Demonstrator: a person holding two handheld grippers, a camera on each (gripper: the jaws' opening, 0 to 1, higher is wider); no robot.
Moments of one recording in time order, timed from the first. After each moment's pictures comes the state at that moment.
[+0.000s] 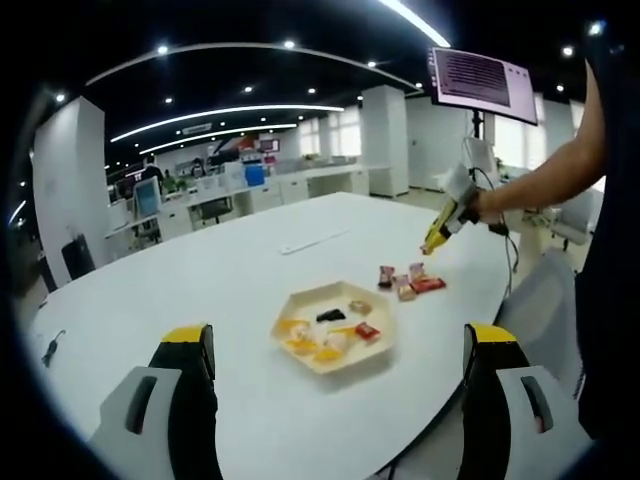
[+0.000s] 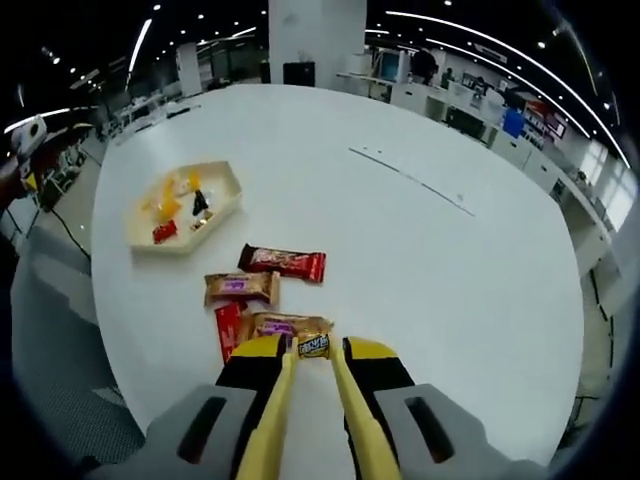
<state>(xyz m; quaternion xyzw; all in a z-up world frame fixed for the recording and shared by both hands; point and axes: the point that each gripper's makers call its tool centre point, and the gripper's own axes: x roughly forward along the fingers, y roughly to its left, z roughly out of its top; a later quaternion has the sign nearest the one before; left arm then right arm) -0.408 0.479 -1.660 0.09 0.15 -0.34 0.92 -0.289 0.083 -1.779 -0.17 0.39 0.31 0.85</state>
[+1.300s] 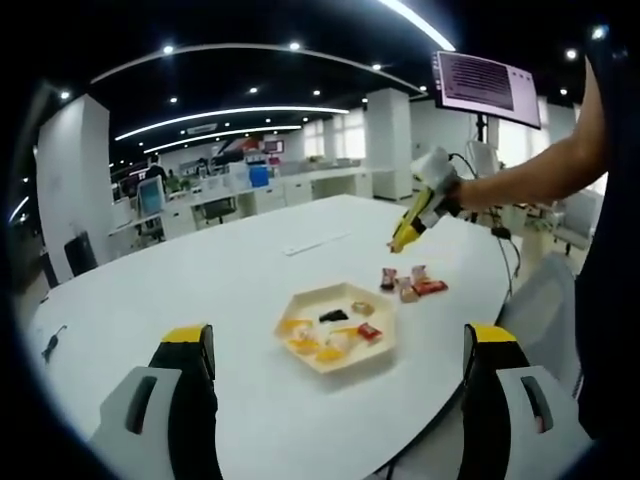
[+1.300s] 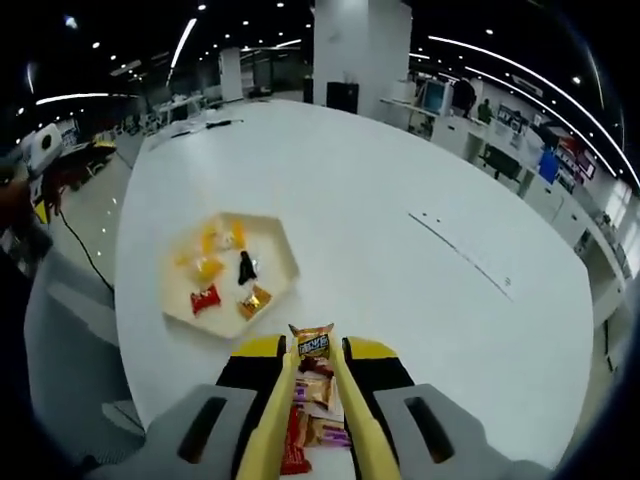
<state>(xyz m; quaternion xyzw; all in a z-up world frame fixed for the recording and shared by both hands) -0.411 0.484 -1.658 0.08 0.15 -0.33 0.93 -0.259 0.205 -1.737 -0.19 0.33 0.40 0.83</state>
